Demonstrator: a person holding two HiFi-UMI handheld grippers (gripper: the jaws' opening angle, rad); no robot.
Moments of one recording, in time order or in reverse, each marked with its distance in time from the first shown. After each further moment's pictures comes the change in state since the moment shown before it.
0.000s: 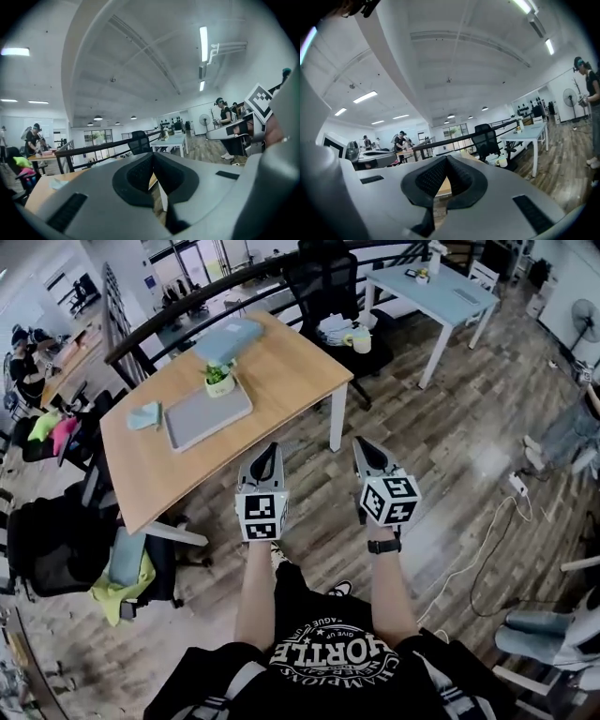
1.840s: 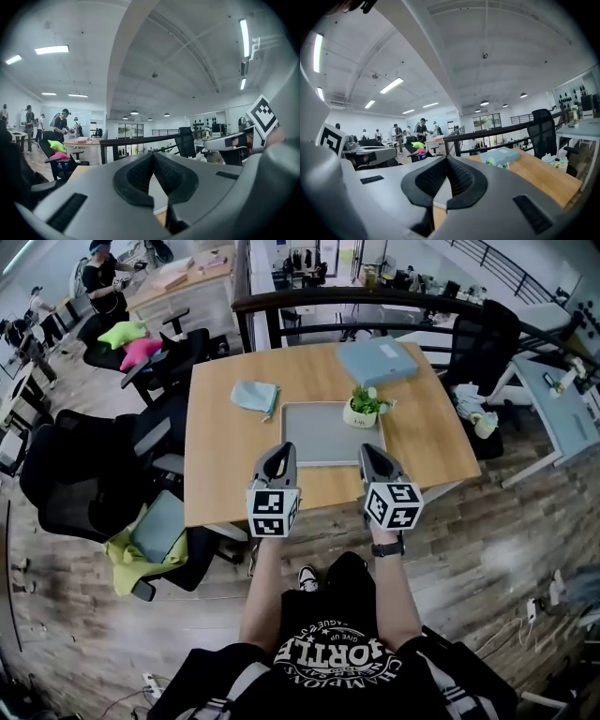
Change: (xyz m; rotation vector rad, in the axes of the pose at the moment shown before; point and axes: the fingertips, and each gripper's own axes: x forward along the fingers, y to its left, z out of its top) left arm -0.012 0.448 -0.111 -0.182 0.041 0.386; right arm 0.400 0.315 -0.052 -0.131 0.146 0.389
